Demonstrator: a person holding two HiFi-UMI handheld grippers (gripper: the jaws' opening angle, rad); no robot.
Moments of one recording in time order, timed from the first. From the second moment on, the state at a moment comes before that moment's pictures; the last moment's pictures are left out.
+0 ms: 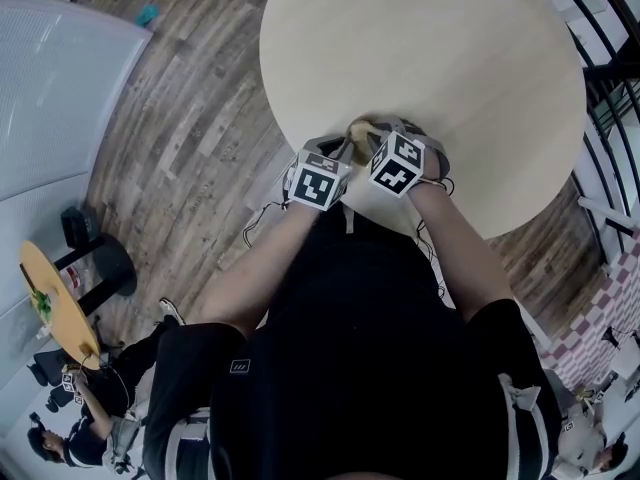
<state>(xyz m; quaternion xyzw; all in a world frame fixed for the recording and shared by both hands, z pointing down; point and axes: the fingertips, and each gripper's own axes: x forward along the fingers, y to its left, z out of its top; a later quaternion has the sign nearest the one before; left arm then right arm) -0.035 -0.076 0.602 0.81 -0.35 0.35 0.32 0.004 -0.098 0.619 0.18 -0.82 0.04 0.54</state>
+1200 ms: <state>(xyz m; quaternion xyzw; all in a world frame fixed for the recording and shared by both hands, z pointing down) -0.027 -0.069 0.600 0.80 -0.37 0.33 0.33 0.012 -0.095 0.624 0.16 -0.82 0.06 0.55</state>
